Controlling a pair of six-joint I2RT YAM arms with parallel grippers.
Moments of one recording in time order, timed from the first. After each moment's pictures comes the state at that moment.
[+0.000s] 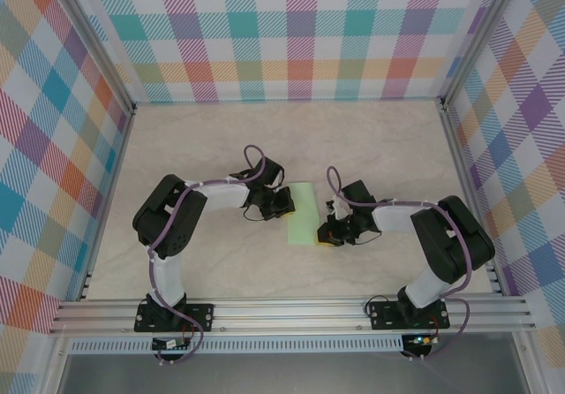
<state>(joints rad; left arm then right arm) -0.63 1.92 1.10 -0.25 0.40 -0.89 0.47 1.61 0.62 -0.22 -0.70 0.55</state>
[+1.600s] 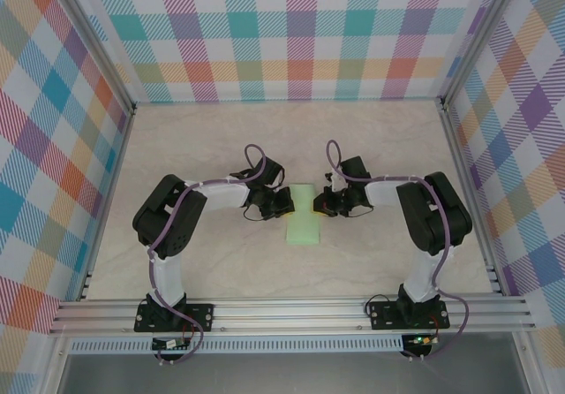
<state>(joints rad) -0.63 1.92 1.11 -0.27 0.39 -0.87 0.39 1.84 0.87 -0.13 -0.68 0.56</state>
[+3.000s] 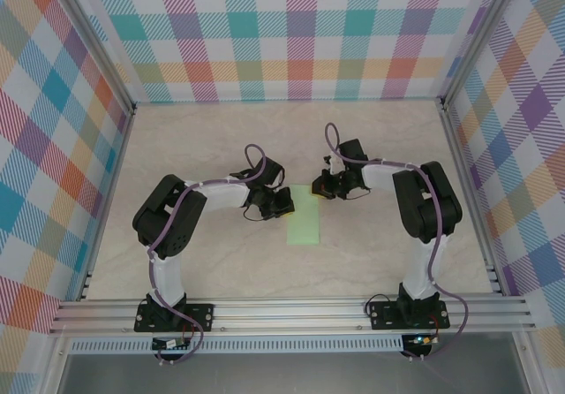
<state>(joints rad) -0.63 1.92 1.11 -0.27 0.38 -0.86 0.35 1.97 1.10 -0.24 -0.66 0.52</state>
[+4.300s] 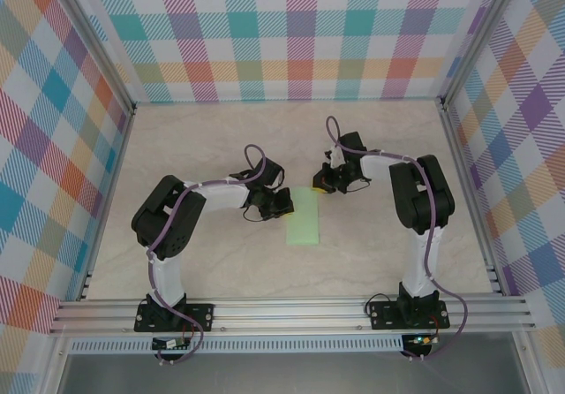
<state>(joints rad) -0.63 1.91 1.10 -0.27 0.37 -0.86 0.32 2.05 1.25 -0.35 -0.68 0.52</state>
